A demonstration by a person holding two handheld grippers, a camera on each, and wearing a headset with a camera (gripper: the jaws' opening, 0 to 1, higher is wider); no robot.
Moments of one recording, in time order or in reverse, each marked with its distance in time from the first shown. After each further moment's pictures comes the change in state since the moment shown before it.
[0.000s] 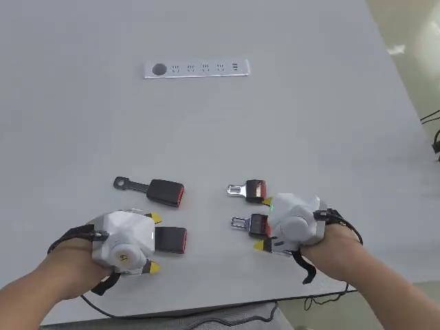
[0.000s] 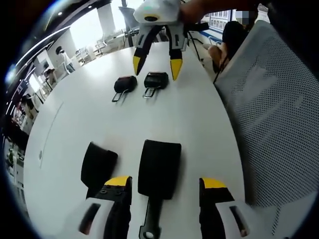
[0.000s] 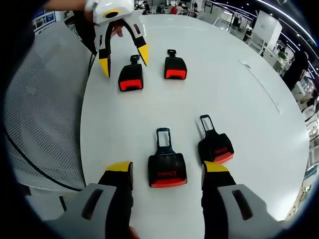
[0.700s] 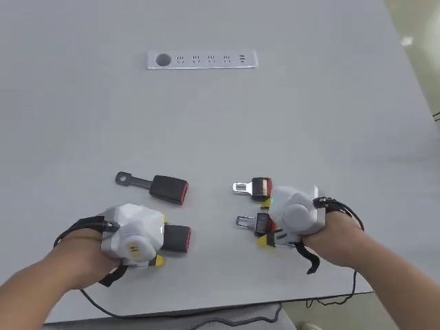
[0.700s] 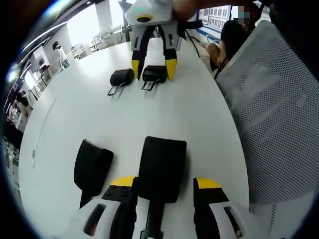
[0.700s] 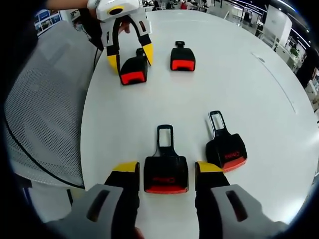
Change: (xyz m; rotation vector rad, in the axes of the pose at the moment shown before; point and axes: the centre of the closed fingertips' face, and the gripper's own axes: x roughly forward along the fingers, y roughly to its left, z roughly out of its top) left arm 0.013 0.004 -0.007 -0.006 0.024 -0.052; right arm 0.020 0.003 -0.006 -0.015 0.038 0.126
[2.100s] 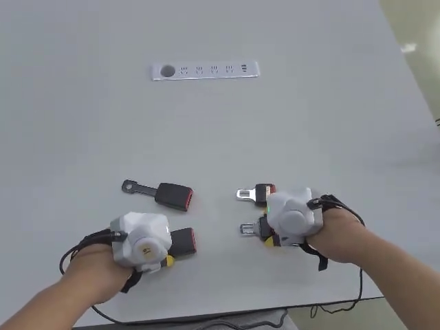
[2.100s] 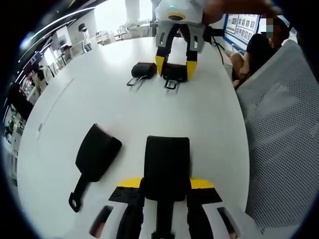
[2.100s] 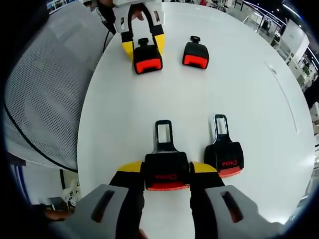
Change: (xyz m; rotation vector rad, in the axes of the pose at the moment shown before) left arm -0.005 0.002 0.007 -0.200 0.002 0.094; right arm -0.002 -0.003 -0.005 -0.166 0.082 0.019
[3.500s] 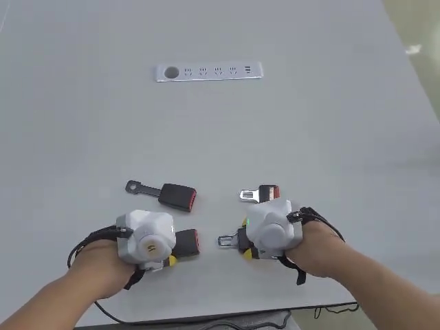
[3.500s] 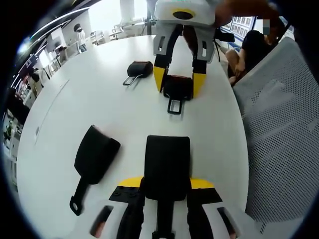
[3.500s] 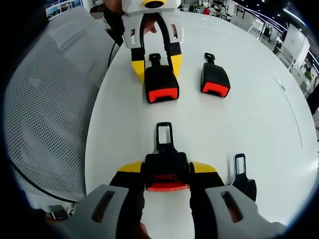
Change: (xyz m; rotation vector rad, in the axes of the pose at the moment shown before) left arm 0.002 0.000 -0.003 0.032 0.018 -0.029; right arm 0.025 0.026 0.056 -0.012 -0.092 0.026
